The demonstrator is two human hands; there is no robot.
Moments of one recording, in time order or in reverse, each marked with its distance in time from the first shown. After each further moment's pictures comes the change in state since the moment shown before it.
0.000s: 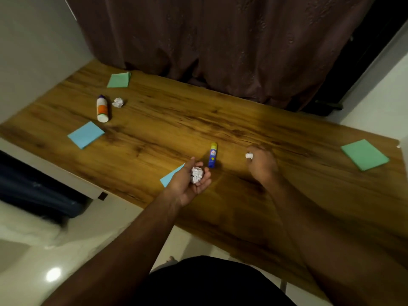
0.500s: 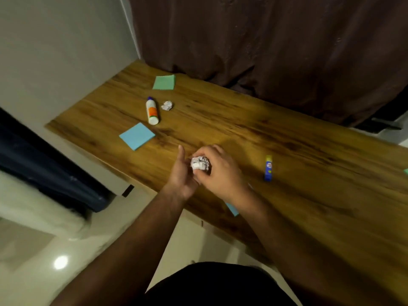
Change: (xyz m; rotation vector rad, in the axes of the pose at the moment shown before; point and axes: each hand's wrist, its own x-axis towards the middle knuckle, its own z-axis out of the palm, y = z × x) left_hand -0.024 0.120 -0.123 -0.138 -0.156 0.140; right_hand -0.071 -0.277 0.008 0.434 -0.039 -0.499
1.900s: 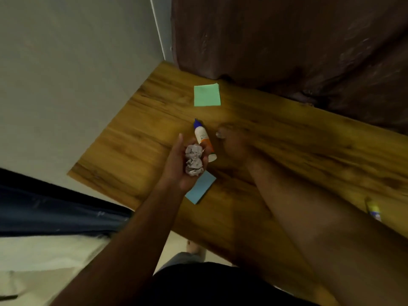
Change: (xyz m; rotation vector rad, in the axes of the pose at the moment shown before) left_hand 0.110 0.258 -0.120 -0.203 0.025 -0.095; right_hand 0.325 0.051 0.171 -0.417 -0.139 0.171
